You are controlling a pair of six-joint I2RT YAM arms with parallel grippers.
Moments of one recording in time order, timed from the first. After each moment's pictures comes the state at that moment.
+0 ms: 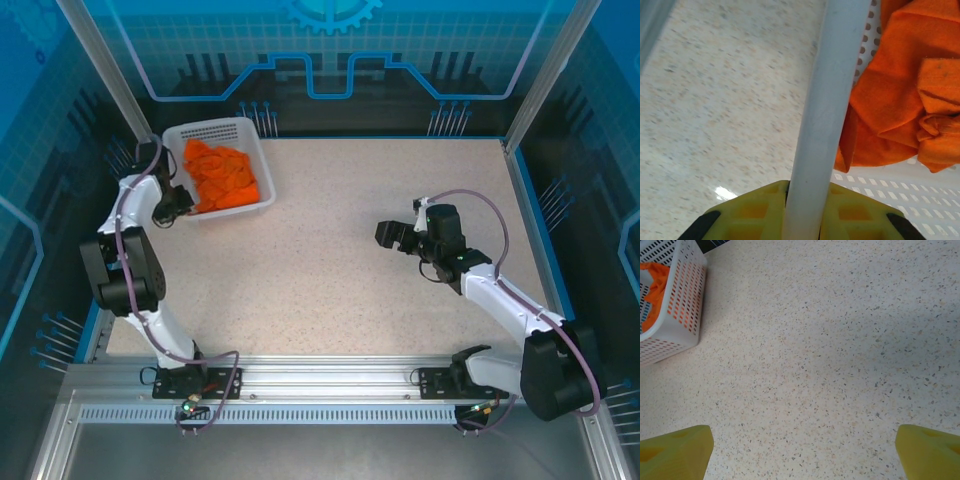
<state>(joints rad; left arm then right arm) 0.29 1.82 1.49 -0.90 -0.04 -0.34 0.30 1.19 0.67 -0.10 -0.18 0.49</state>
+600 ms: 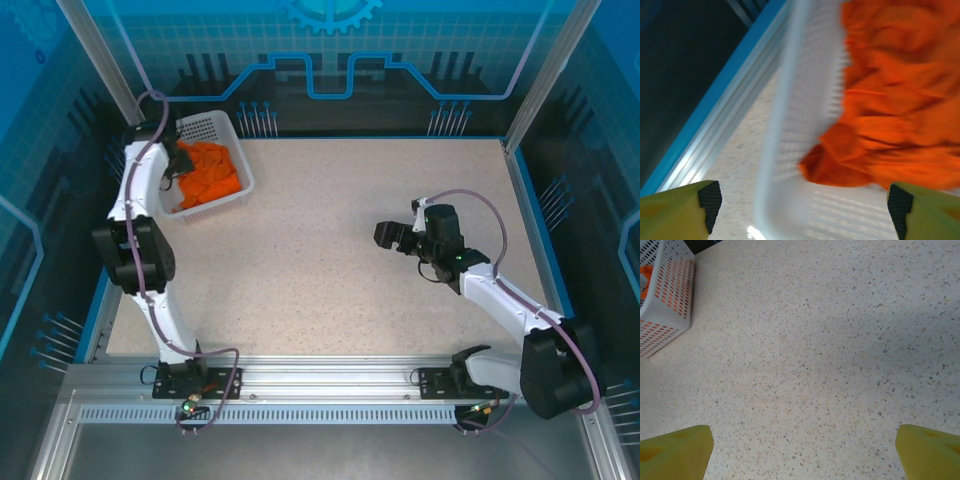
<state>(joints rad) 0.15 1.98 1.97 -1.08 -0.35 -0.40 0.30 1.20 0.67 -0.10 -0.18 0.49</state>
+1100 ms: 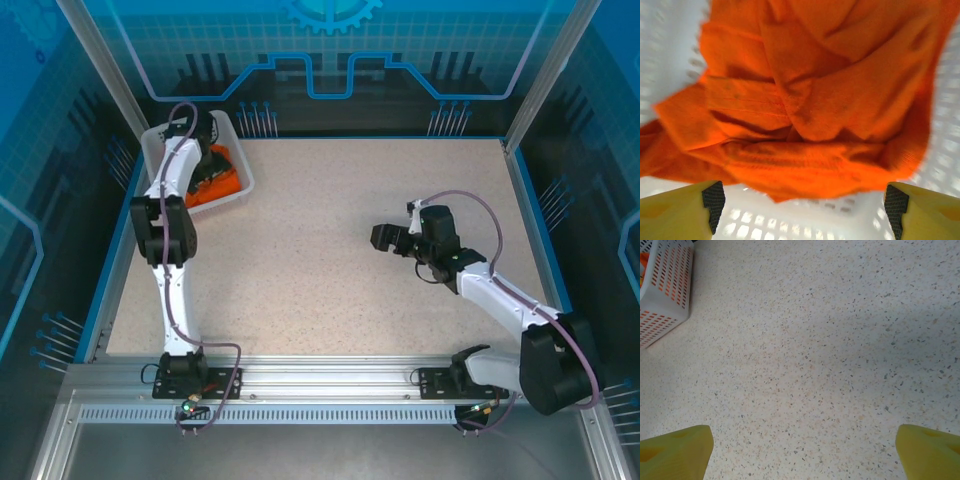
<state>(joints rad) 0.10 2.36 2.21 -1.14 -0.12 -0.73 0.33 1.22 0.67 -0.10 -0.18 0.49</state>
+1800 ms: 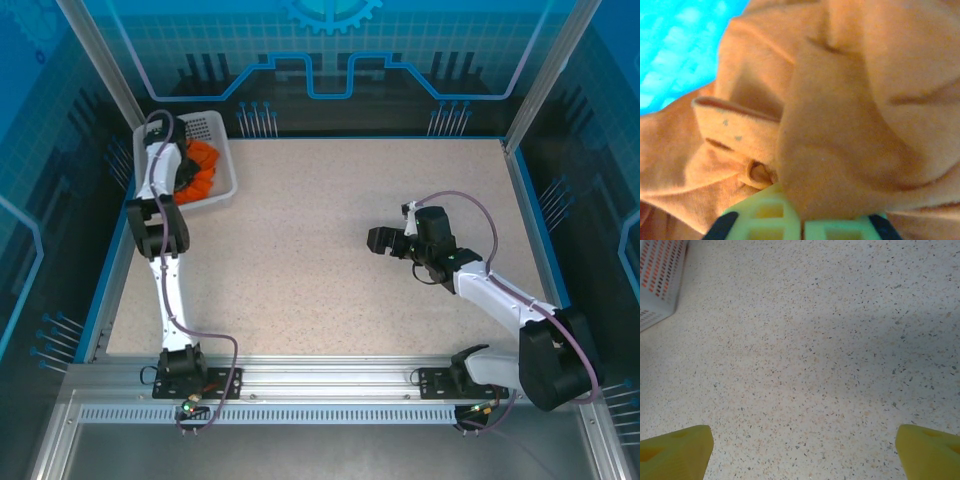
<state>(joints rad) 0.26 2.58 2.46 -1.15 -0.20 -0.67 0.35 1.24 0.67 -0.10 -0.18 0.47</state>
